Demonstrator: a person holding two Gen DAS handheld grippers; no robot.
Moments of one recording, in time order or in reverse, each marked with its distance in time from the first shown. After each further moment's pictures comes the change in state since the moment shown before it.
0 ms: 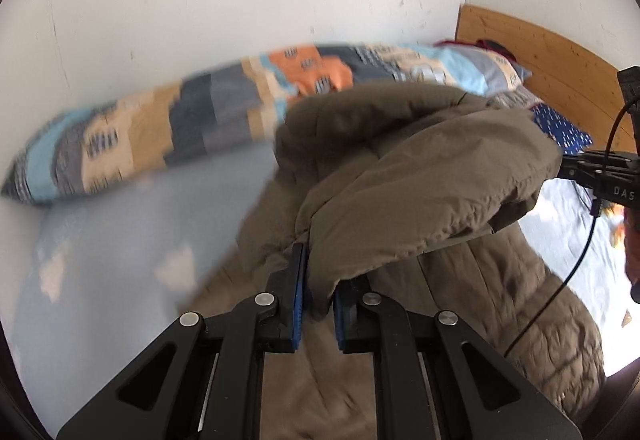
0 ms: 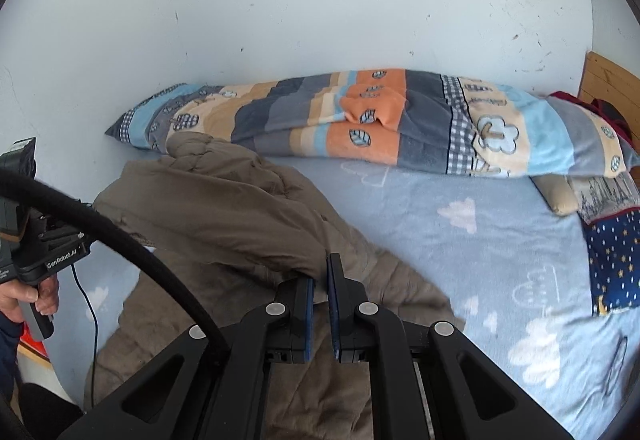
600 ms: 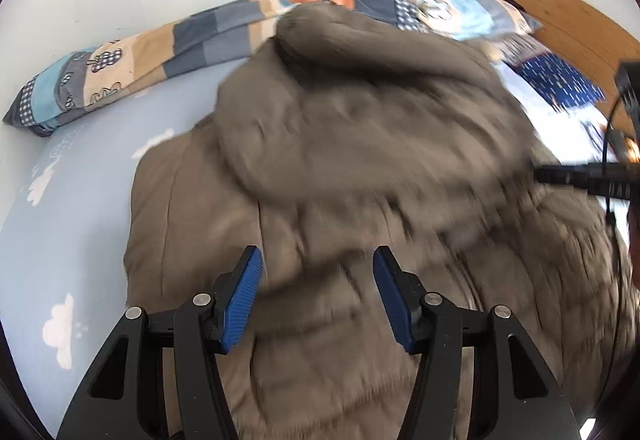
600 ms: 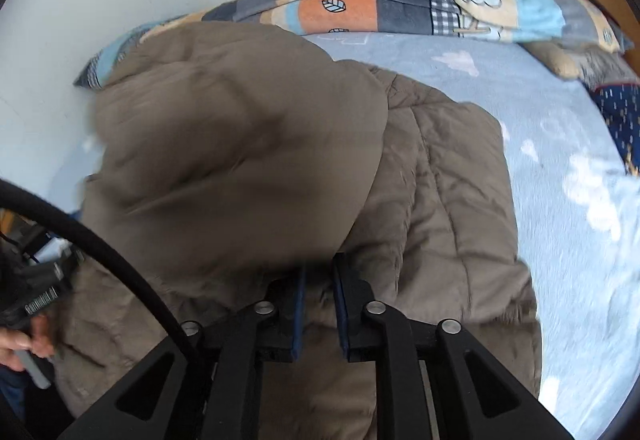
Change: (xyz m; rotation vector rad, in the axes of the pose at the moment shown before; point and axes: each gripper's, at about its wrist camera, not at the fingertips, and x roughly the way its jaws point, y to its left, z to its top) left arm 0.013 -0.041 -0.135 -0.016 0.115 0.045; right arm 0.052 -0.008 -0.149 0.155 0.224 -0.016
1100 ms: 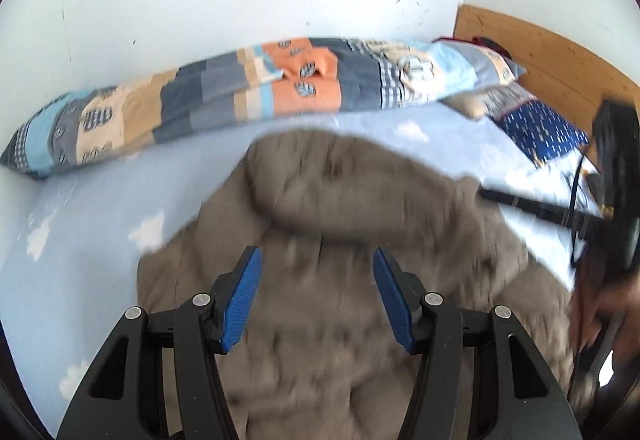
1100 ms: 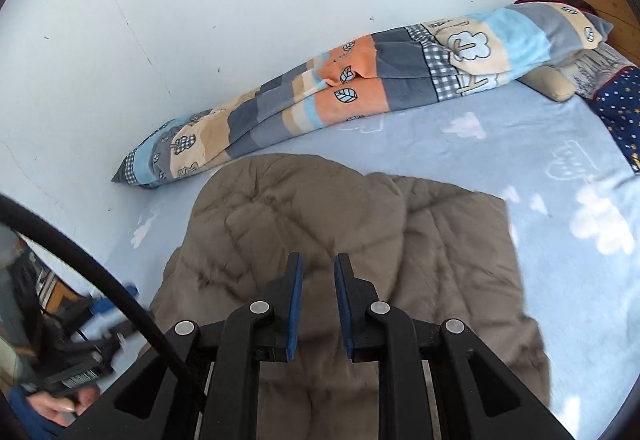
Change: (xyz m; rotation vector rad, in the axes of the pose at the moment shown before) left arm -0.023 -0.005 0.108 -0.015 -0.150 -0.042; right arm -0.044 0.004 0.045 0.135 -0.275 0.143
